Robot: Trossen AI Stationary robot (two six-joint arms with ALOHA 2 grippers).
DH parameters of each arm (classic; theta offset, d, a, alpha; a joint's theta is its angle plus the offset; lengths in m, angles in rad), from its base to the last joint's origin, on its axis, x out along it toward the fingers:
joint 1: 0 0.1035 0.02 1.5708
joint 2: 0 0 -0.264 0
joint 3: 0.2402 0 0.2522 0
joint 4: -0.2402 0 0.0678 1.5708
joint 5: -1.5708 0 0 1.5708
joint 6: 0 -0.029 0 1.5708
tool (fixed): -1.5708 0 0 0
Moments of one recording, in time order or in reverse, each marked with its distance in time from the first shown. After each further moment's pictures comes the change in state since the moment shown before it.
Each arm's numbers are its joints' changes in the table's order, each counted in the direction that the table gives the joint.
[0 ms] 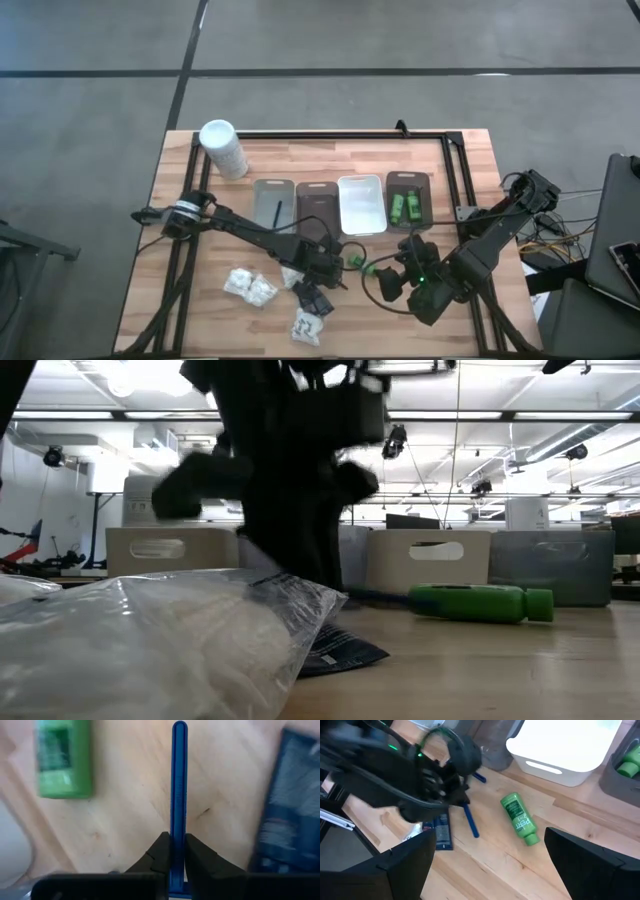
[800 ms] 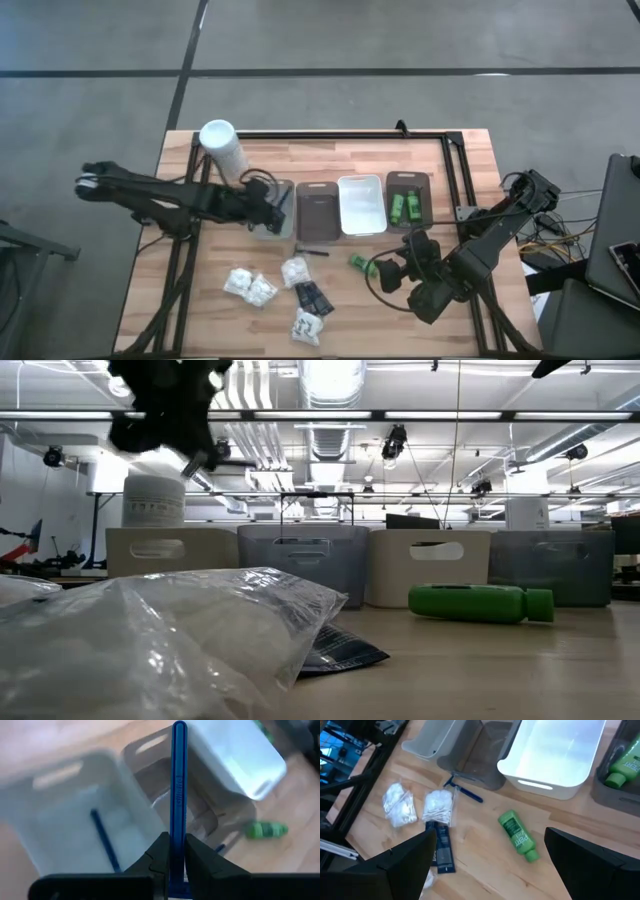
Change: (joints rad) left arm 0.149 0.860 -0.516 -0.152 -0.338 1.457; right arm -0.004 0.001 0.000 -0.049 0.095 -0.116
